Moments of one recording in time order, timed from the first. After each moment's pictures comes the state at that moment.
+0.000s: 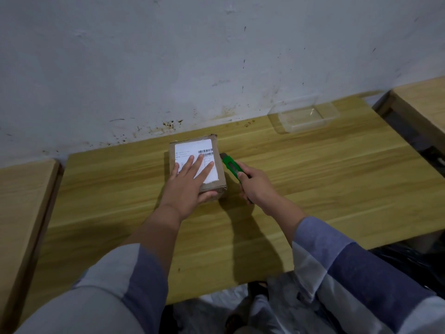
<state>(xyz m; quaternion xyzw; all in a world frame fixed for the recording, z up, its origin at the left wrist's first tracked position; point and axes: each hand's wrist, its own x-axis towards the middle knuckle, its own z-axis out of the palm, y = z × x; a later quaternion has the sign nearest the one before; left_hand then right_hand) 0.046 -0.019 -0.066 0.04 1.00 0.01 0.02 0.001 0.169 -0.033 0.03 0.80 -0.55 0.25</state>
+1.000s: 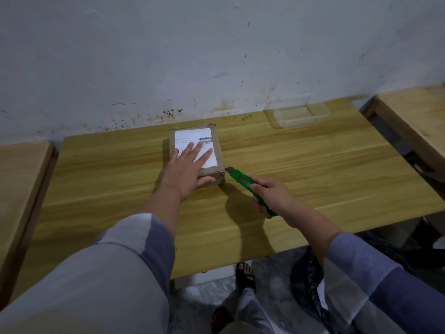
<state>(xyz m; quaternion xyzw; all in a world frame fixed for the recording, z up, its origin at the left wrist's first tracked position) 0.048 -0.020 -0.064 0.04 1.00 0.00 0.02 0.054 0.220 -0.014 0.03 0.79 -0.53 0.31</state>
